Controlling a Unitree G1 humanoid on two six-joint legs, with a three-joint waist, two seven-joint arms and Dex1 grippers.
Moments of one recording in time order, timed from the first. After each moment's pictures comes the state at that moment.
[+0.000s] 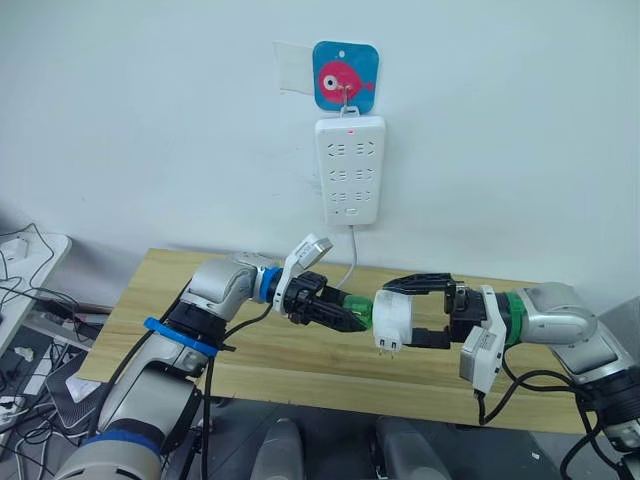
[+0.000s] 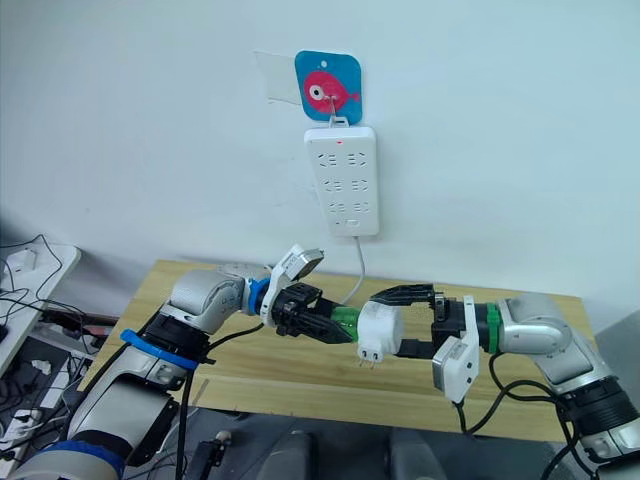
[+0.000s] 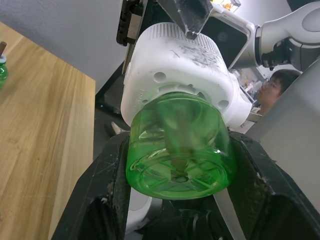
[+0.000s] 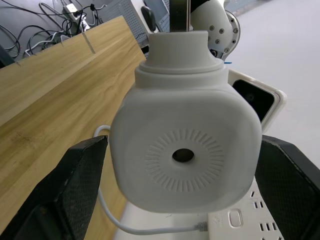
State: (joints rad) left arm -0.74 0.49 -0.36 0.29 -0.60 0.82 -1.60; right arm -0.33 -0.78 0.24 -0.05 -0.06 -0.92 0.88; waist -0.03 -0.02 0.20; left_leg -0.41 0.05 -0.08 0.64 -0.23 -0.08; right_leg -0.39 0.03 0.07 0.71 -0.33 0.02
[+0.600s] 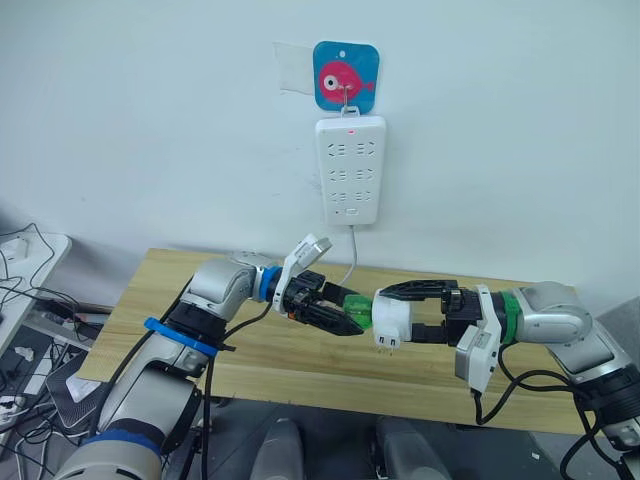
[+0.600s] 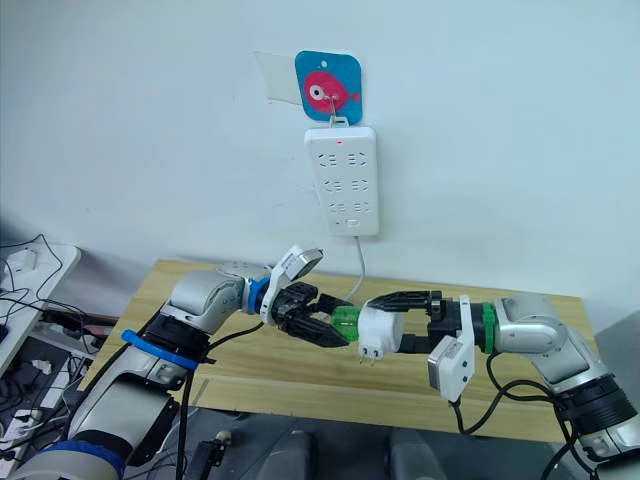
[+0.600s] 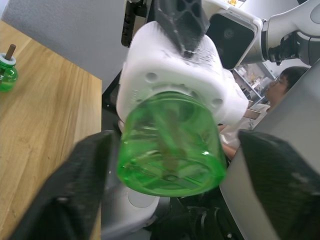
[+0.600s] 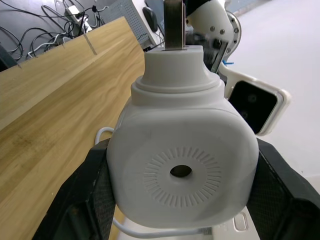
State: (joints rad) left arm -0.74 0.49 -0.36 0.31 -0.59 0.75 -1.60; right arm -0.33 -0.79 0.25 -0.05 -0.06 -0.87 0.87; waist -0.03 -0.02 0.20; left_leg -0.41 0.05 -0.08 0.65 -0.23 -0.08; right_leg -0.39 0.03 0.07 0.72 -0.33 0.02
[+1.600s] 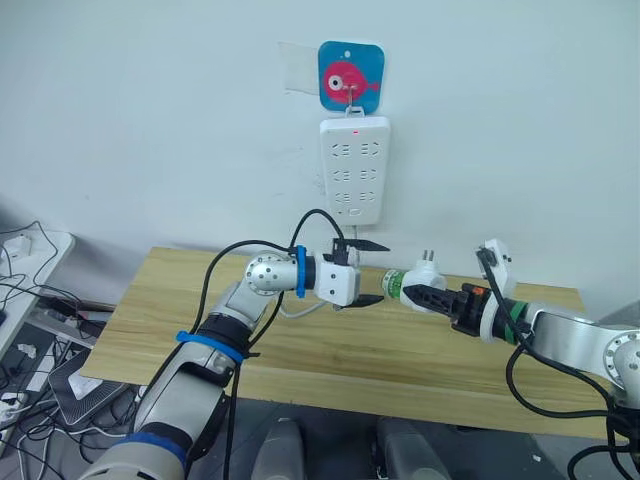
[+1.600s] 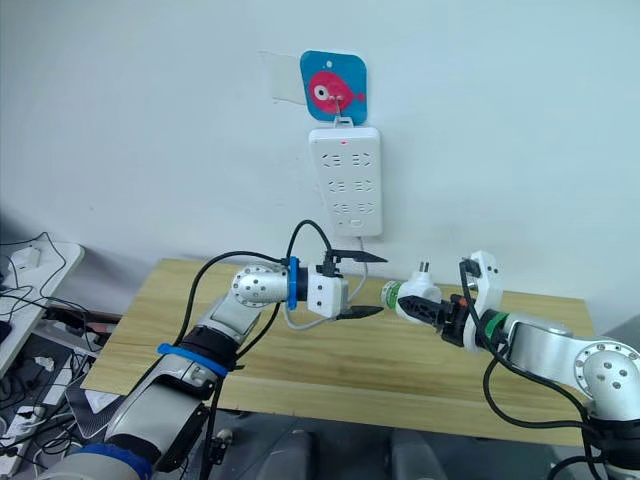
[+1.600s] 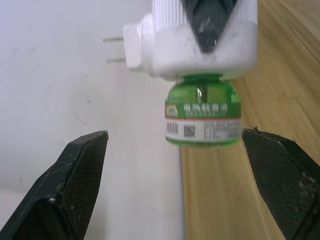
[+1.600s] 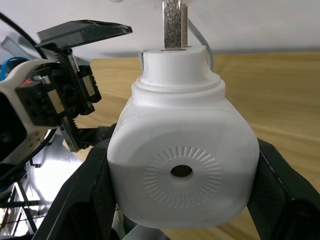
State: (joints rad) left arm -0.72 0.32 -0.35 0.57 0.18 -0.72 -0.94; right arm -0.19 -0.78 -0.04 -0.40 1.81 0.94 -0.38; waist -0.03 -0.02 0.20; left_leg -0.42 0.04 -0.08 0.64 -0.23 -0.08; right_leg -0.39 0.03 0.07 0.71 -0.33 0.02
